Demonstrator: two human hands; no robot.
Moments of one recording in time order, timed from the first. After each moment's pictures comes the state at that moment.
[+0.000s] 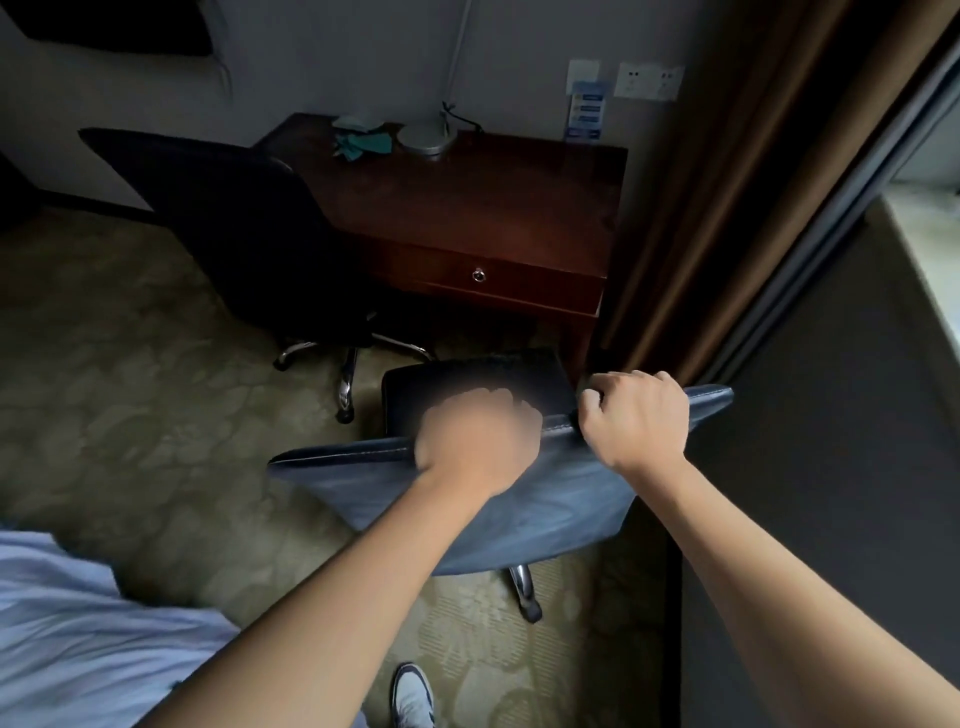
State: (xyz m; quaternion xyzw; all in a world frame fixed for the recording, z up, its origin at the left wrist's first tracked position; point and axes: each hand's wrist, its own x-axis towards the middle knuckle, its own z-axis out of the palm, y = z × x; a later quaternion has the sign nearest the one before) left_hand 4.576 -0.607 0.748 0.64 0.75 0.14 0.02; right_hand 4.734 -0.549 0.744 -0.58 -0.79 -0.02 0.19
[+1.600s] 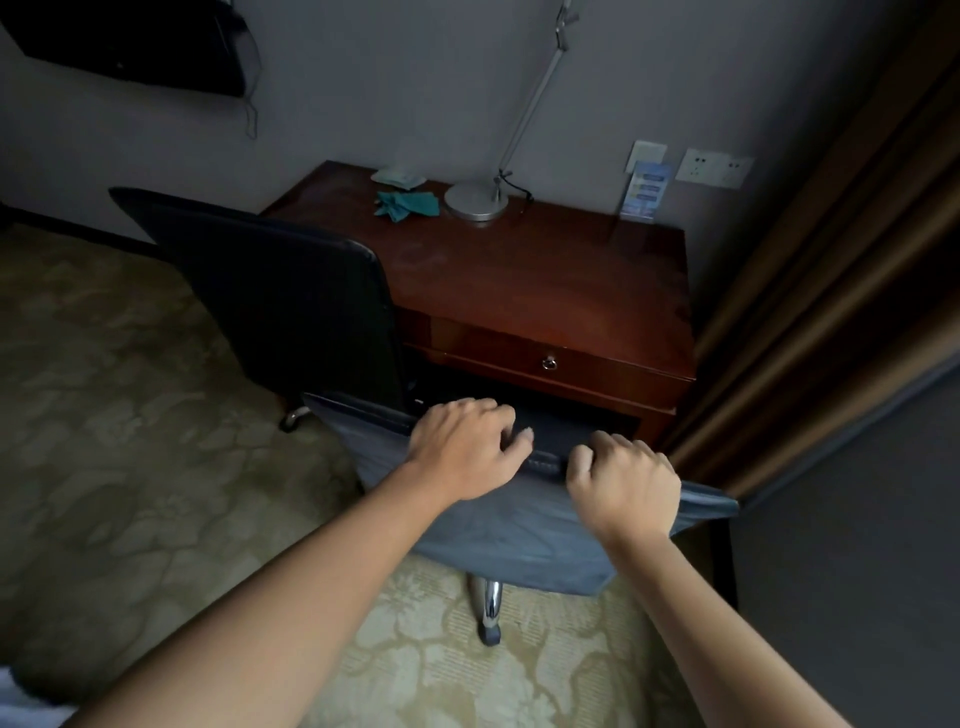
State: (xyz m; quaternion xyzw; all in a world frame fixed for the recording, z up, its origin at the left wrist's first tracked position) left_hand 4.303 -0.440 0.732 0.76 0.63 0.18 0.02; right_hand 4.486 -0.442 0.729 -0.65 -0.73 -0.06 0.21
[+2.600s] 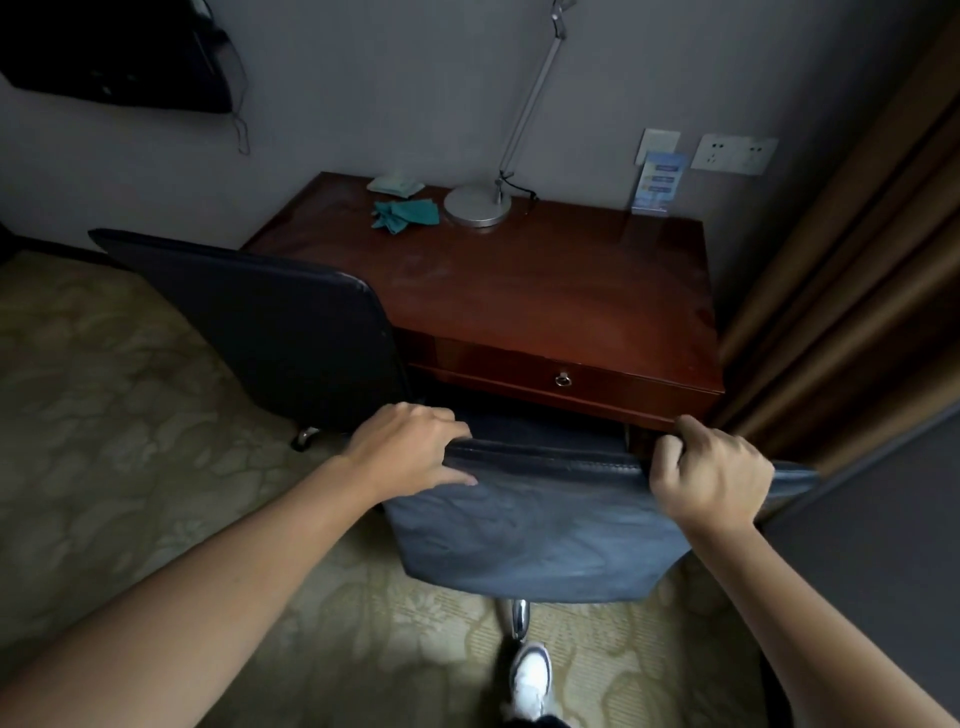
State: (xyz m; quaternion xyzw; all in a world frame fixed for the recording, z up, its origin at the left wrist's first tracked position) left_hand 4.218 -0.386 0.751 0.82 0.57 0.04 0.08; right_hand 4.527 -0.362 0.738 -0.65 -0.69 -0.09 0.31
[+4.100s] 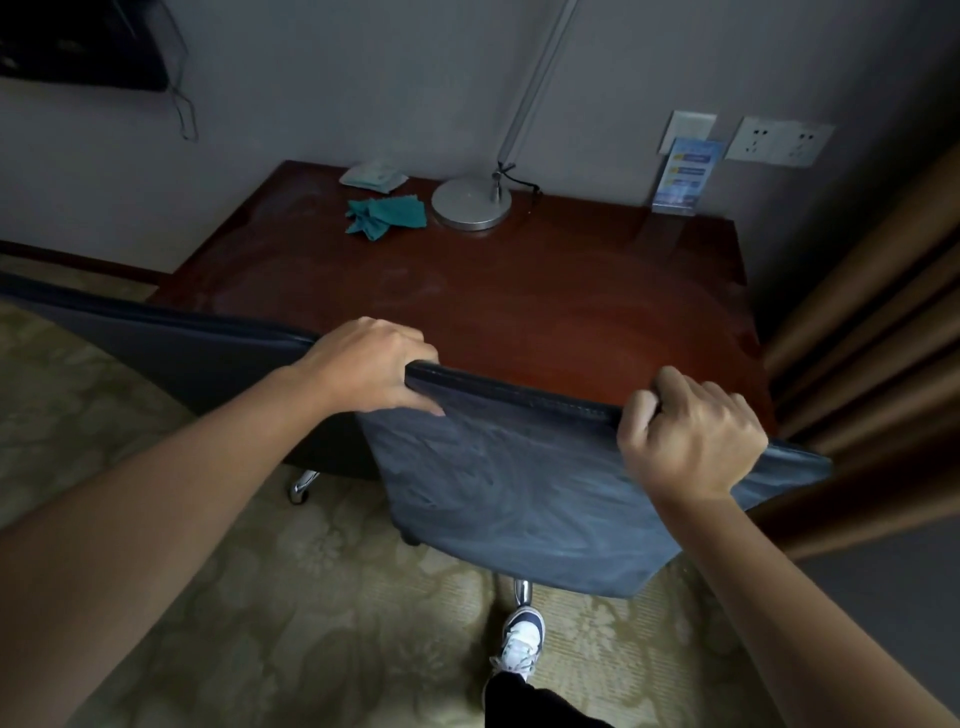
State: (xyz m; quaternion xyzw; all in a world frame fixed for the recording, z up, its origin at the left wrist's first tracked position) left_hand 4.129 -0.171 0.760 0.84 0.53 0.07 0.10; right_hand 4.439 -0.193 0.729 -0.60 -0.67 -0.22 0.37
